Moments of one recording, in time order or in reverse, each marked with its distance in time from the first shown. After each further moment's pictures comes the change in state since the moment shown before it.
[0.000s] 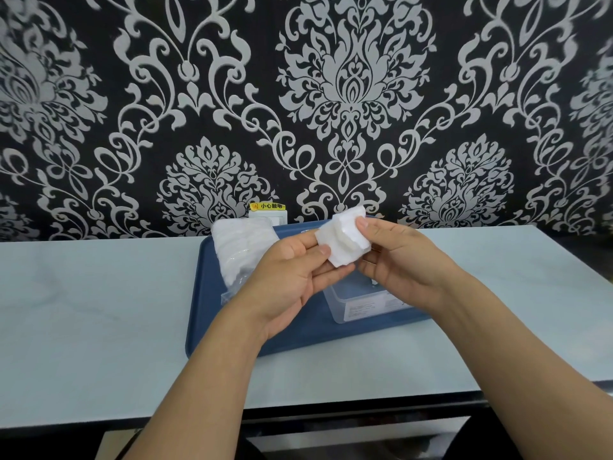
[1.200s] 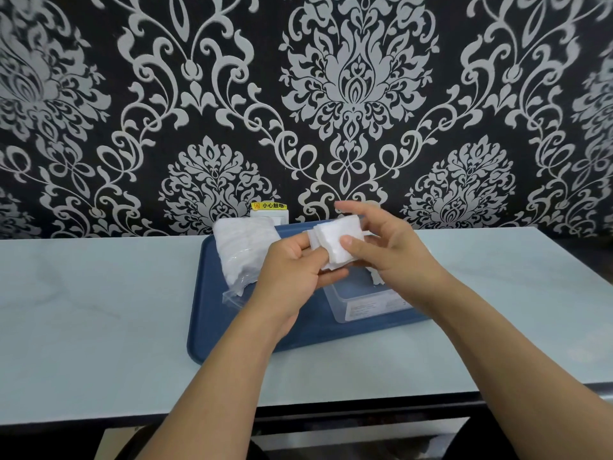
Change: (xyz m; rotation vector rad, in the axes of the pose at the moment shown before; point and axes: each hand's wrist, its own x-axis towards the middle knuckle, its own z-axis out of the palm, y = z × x) left_hand 0.007 -0.010 0.006 0.196 0.245 0.078; right_hand -0.003 0.007 0.007 -0.478 -0.004 -0.303
